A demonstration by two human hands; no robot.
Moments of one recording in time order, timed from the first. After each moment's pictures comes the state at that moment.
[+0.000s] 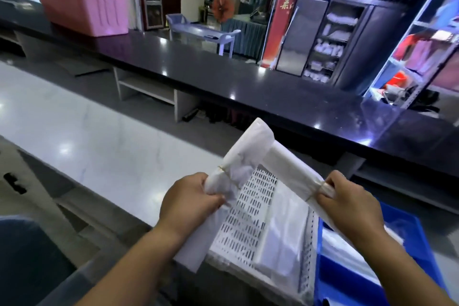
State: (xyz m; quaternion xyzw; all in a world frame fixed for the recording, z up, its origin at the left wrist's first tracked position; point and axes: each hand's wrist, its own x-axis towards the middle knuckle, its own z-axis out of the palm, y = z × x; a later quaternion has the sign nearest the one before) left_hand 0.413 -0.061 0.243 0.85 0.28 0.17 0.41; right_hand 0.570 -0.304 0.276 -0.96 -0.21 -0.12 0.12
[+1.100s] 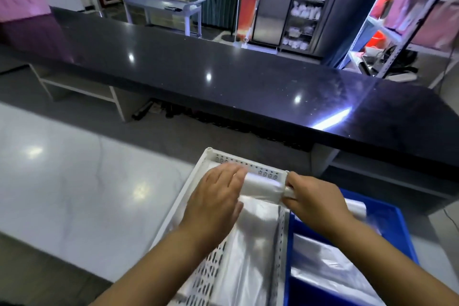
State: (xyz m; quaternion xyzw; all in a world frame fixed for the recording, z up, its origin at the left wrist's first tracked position) left_hand 0.572 -0.128 0.215 0.97 -0.02 0.23 0.11; right_hand 0.686 -0.320 0.238 -0.93 -0.36 -0.04 0.03
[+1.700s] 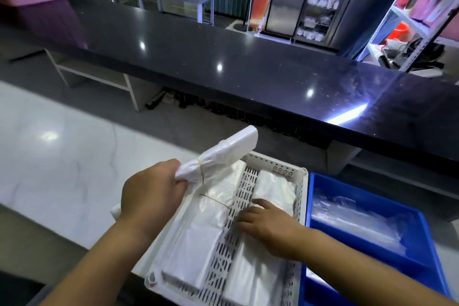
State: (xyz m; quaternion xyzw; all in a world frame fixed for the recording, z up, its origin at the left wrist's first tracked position) left_hand 0.525 -0.040 0.233 0.94 0.27 0.16 0.12; right_hand 0.655 -0.259 0.164 -0.74 -0.66 0.09 -0.04
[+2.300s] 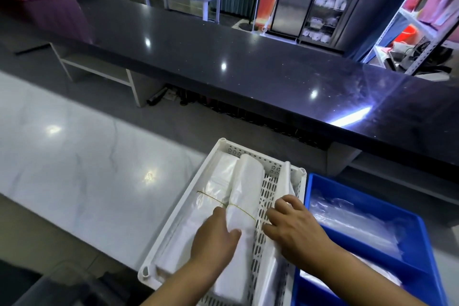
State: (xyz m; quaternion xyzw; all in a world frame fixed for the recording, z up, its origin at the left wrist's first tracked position) left_hand 0.543 -0.150 0.143 0.86 0.31 0.00 0.41; right_hand 0.654 -0.301 0.180 -0.77 -0.62 -0.07 -0.12
